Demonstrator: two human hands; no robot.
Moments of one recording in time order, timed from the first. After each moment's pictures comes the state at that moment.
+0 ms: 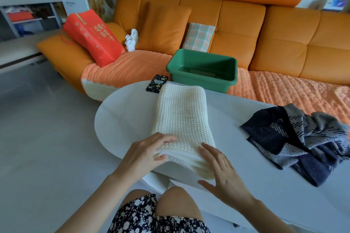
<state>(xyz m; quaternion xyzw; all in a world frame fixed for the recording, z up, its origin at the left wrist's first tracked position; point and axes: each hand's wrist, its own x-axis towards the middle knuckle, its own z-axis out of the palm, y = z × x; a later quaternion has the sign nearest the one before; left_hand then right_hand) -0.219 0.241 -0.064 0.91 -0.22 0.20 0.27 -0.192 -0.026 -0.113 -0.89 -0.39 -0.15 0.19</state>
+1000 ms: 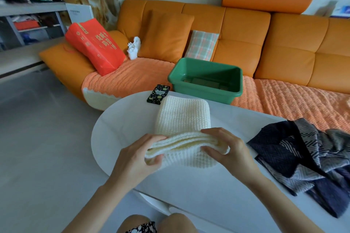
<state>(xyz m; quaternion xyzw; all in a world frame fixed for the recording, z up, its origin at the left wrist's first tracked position) -0.190 0.254 -0.046 0.92 -0.12 0.25 0.29 -0.116 -0.003 -0.025 -0.85 -0.30 -0.10 0.41</state>
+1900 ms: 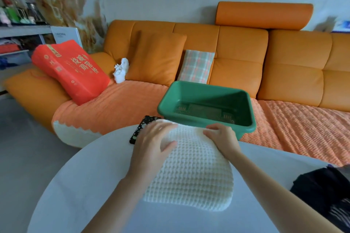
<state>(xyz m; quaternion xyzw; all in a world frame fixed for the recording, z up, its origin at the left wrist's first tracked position) 0.052 0.253 -0.051 0.91 -0.09 0.30 0.28 0.156 0.047 -0.064 -0.89 -0.02 -0.04 0.46</state>
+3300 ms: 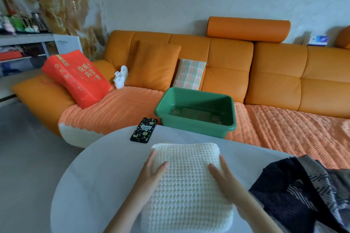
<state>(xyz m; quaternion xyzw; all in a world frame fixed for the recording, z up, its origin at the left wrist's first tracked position) -0.050 0.221 -0.059 0.79 0.08 -0.01 0.61 -0.012 -0.001 -0.052 -0.81 0.05 0.17 0.56</state>
